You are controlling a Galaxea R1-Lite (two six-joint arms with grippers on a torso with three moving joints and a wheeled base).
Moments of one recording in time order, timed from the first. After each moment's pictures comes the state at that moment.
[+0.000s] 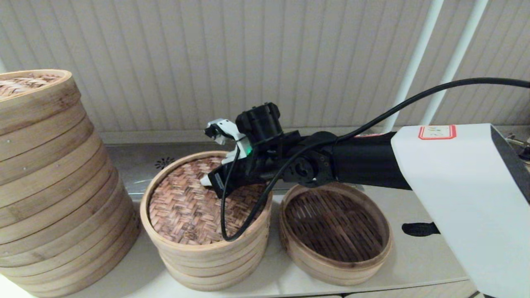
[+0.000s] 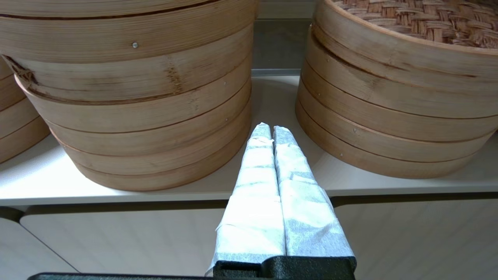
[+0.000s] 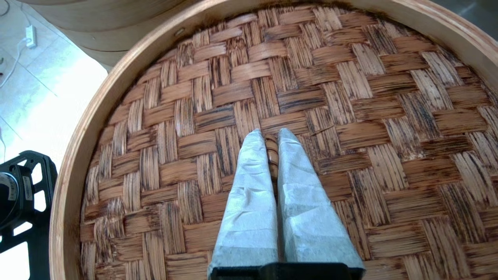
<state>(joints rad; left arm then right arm) -0.01 0.00 -0.01 0.02 0.00 0.01 0.79 2.27 -1.95 0.10 0.37 -0.04</state>
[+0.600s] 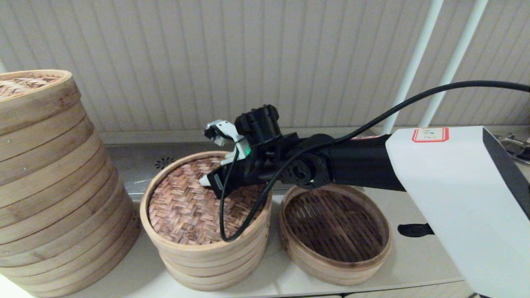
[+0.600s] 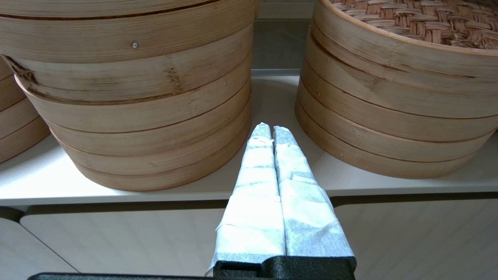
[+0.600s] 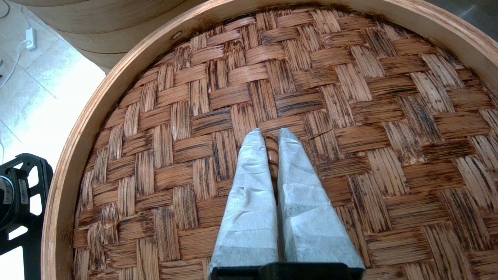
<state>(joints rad) -0.01 0.00 -0.01 0.02 0.00 0.01 0.79 2.29 -1.96 0.09 0.37 -0.04</state>
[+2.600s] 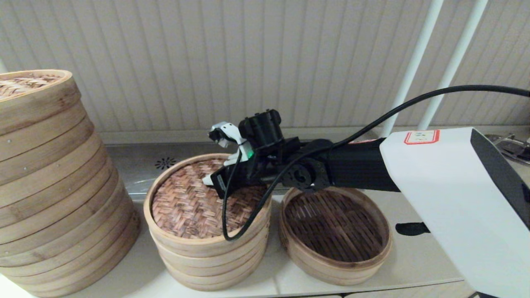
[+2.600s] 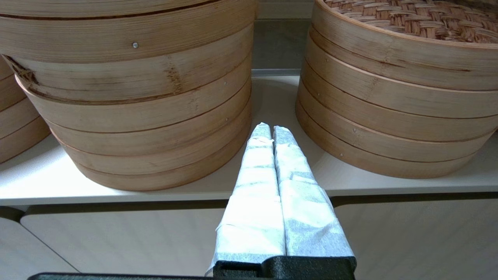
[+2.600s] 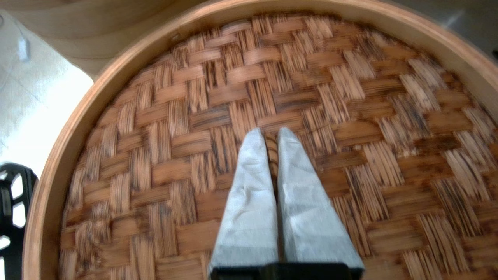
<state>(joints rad) -0.01 0.00 -0.01 0.02 0.00 0.01 0.77 2.29 -1.90 0.02 0.37 -0.04</state>
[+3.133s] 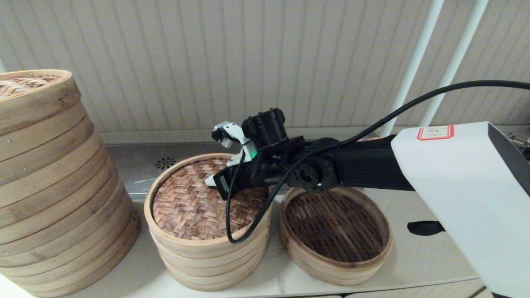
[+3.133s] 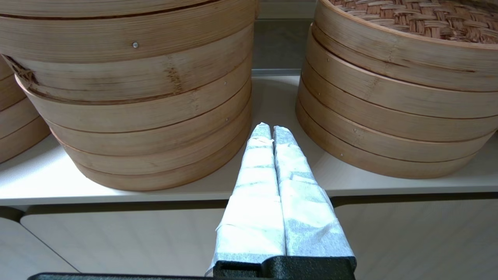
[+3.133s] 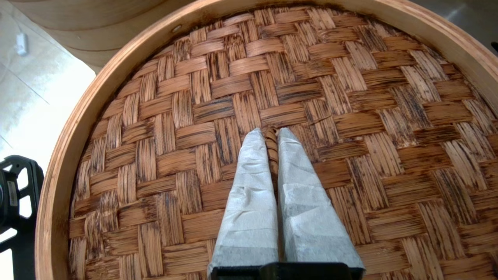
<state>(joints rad) -0.01 0.00 -0.01 0.02 0.00 0.01 0.77 2.25 -1.86 0.02 0.36 -0.04</state>
